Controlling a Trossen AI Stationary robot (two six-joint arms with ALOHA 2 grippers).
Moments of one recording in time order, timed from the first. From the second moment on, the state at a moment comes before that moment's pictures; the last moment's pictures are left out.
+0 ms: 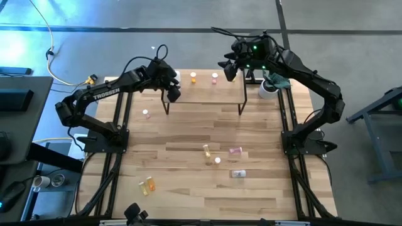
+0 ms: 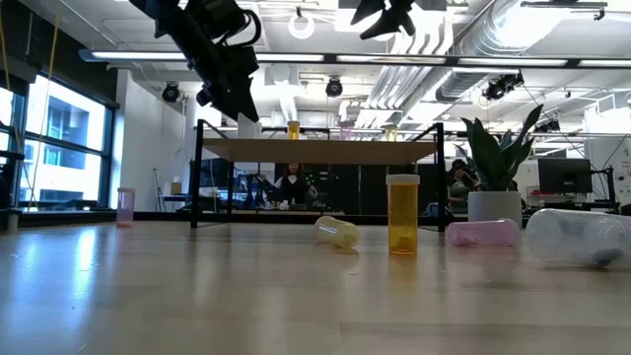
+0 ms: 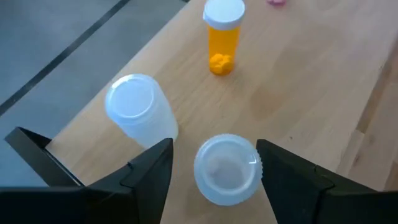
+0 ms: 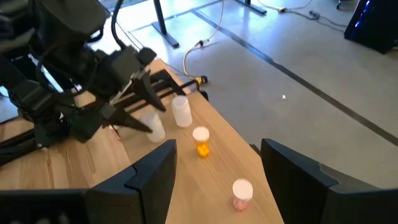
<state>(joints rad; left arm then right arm) 0.74 1.37 1.11 -0.52 -0.05 0.06 -0.52 1.52 1.77 -0.72 -0.02 0.08</state>
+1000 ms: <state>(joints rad) 0.68 1.00 1.11 -0.52 0.05 -0.09 -0.44 1.52 1.74 -0.96 -0.05 0.14</state>
